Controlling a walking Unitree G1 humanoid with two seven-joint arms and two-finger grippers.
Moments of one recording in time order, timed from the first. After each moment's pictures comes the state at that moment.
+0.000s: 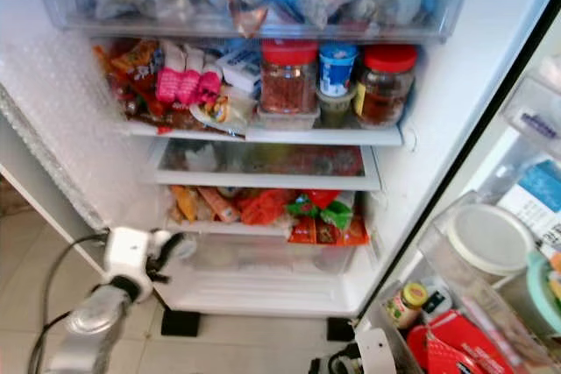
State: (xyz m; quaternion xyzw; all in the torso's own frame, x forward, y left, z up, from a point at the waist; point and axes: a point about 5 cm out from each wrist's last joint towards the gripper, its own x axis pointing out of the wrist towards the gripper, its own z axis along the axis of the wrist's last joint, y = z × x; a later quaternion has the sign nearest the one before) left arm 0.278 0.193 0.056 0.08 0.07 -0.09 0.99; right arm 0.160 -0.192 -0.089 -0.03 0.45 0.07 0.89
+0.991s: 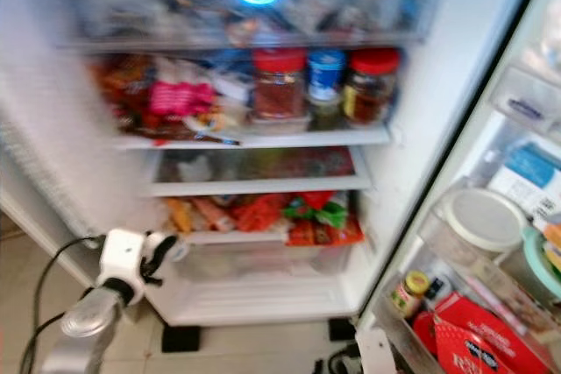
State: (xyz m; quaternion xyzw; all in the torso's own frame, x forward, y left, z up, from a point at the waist) left arm 0.278 0.197 0.056 0.09 0.07 -0.09 0.99; right arm 0.163 -0.190 -0.088 -0.02 0.45 0.06 0.89
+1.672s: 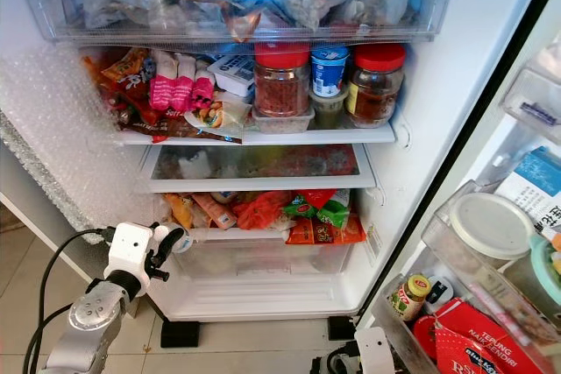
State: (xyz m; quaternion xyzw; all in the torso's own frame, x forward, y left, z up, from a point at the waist) left arm 0.281 0.195 0.066 0.11 0.05 -0.09 0.99; right arm 0.163 -0.189 -0.088 -0.02 0.45 0.06 0.89
